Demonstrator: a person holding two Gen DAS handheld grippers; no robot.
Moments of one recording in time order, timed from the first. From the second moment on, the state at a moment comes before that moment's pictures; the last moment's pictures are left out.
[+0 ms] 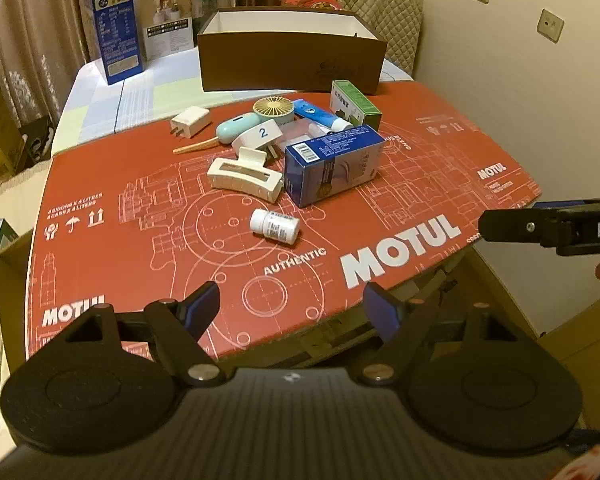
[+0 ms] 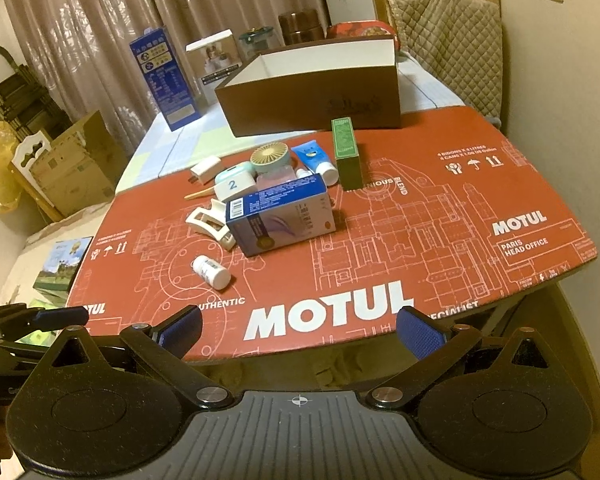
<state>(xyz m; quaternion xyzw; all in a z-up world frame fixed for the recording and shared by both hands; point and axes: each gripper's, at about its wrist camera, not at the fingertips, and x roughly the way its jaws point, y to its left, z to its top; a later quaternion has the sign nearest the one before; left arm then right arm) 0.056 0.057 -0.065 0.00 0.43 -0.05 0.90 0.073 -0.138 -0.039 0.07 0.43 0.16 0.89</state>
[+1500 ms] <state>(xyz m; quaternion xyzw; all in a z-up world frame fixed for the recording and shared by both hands) 0.187 0.052 -0.158 0.04 0.47 -0.05 0.88 0.248 -0.150 -0.094 0.02 0.49 0.25 0.84</state>
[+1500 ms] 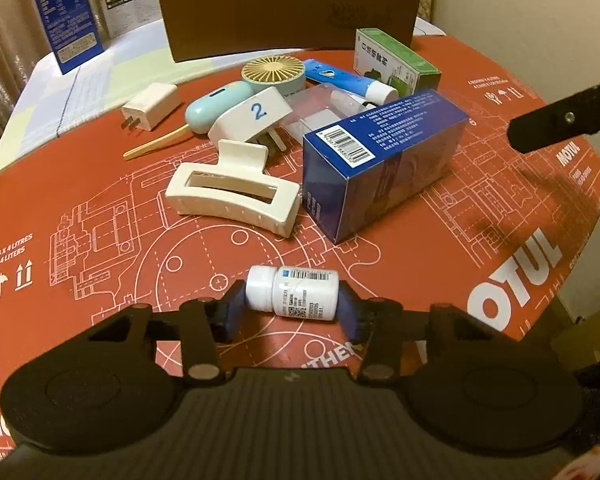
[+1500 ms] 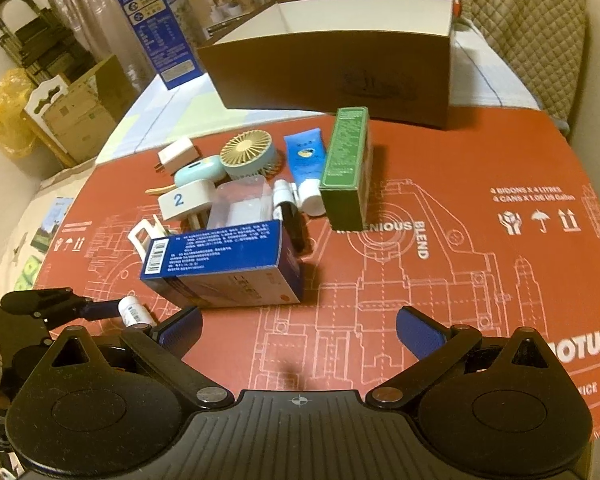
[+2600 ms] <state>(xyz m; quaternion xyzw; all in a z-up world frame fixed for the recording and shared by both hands) 0.125 0.120 -0.136 -0.11 0.49 0.14 0.85 0.239 -0.077 -0.107 -0.13 0.45 0.41 0.79</state>
